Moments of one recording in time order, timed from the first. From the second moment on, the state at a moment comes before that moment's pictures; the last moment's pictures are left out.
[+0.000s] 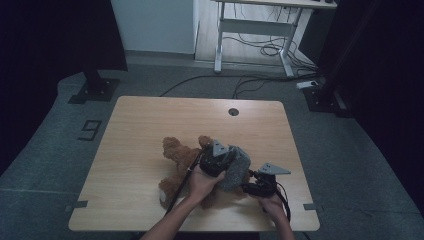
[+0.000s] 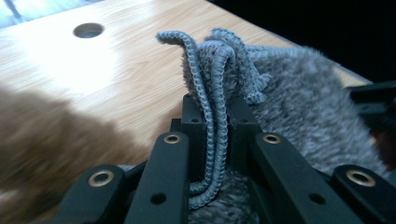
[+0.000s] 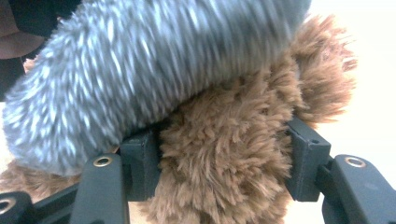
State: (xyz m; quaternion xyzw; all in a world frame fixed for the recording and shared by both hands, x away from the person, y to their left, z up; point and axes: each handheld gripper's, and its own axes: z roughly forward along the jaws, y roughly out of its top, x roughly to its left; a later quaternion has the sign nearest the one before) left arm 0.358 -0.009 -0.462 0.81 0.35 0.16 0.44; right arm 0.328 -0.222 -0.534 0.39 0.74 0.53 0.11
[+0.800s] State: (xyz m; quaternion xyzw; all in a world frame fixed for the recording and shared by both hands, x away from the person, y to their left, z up) left arm 0.306 0.042 -0.504 0.83 0.31 0.15 0.43; right arm 0.330 -0.224 -0.536 0.41 0.73 0.54 0.09
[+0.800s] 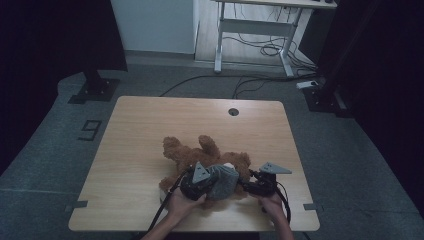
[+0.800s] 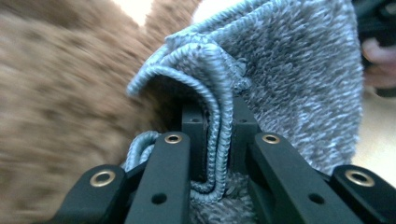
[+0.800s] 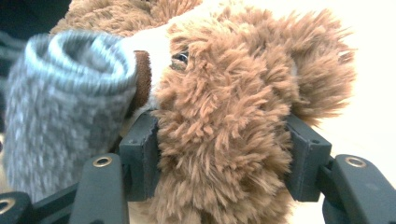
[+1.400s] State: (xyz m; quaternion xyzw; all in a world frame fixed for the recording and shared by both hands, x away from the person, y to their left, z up) left arm 0.290 -0.021 -0.521 0.88 0.22 0.12 0.40; right arm 0.331 -0.226 -0.537 0.42 0.72 0.55 0.09
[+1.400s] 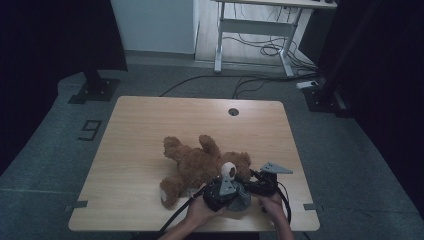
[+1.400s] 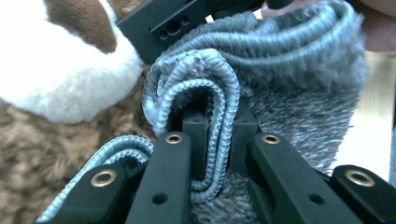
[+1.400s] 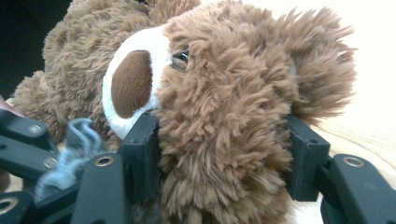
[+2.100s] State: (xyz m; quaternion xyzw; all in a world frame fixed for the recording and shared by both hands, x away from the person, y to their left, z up) left arm 0.319 0.052 -0.493 0.84 0.32 0.11 0.42; right arm 0.331 -0.229 -0.539 0.39 0.73 0.55 0.09
